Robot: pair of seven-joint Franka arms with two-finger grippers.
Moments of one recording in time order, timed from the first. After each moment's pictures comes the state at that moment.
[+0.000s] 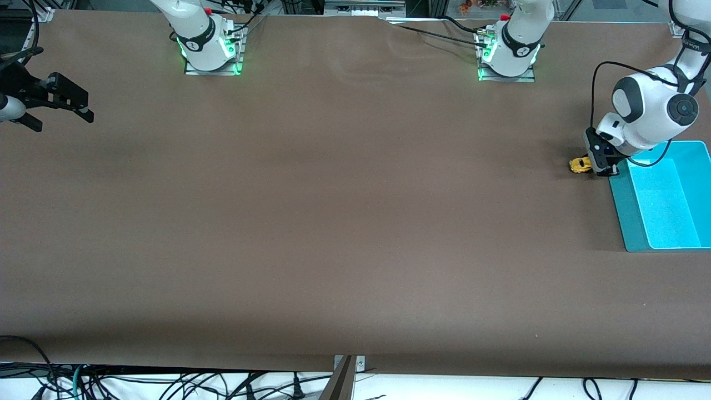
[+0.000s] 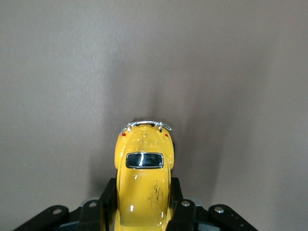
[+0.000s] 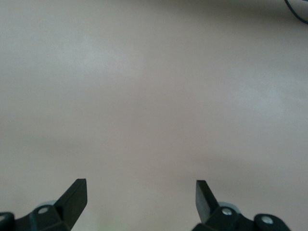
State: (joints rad) left arm 0.50 0.25 -0.04 -2.50 0.19 2.67 1.69; right arm -0.09 -0.06 0.08 -1.63 0.03 1.60 -0.21
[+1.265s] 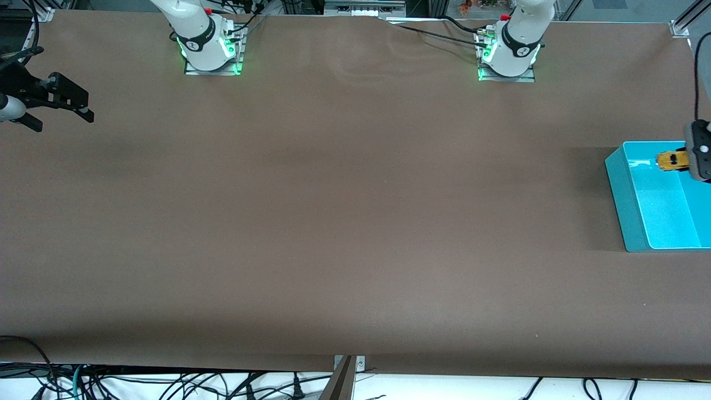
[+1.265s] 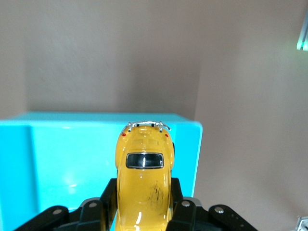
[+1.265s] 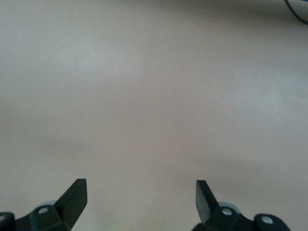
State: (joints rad) left arm 0.69 0.27 -0.25 -1.77 0.30 1.83 1.83; right arm -0.09 -0.06 0.08 -1.63 0.03 1.60 -0.21
